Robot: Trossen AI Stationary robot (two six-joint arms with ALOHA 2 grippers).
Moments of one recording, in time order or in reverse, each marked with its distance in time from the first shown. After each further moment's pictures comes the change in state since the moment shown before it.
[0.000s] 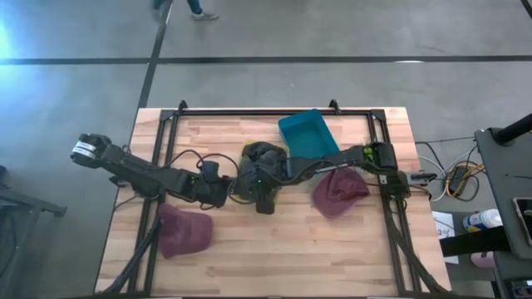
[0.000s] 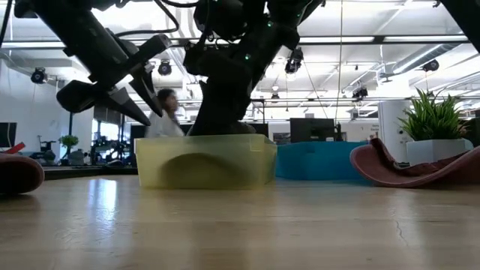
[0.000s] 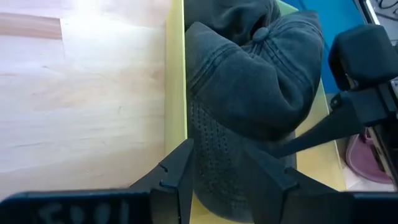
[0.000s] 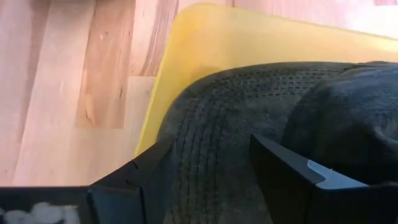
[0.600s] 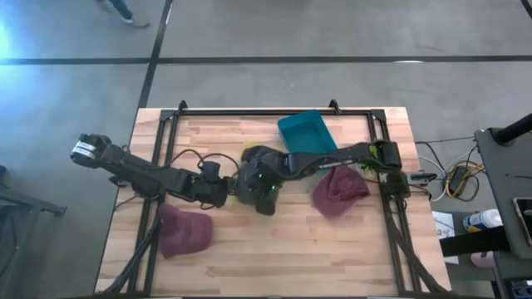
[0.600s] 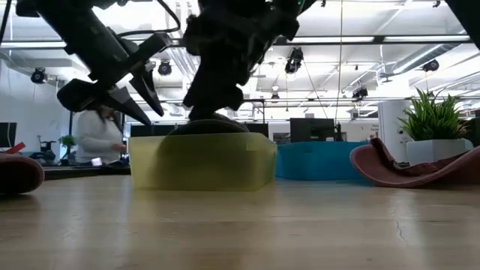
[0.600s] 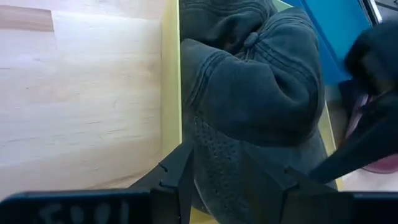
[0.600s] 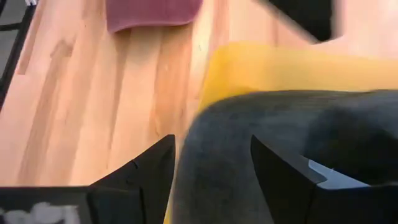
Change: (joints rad) left arm 0.003 0.000 0.009 0.001 0.035 0.019; right arm -0.019 -0.033 0.030 -0.012 -0.188 0.071
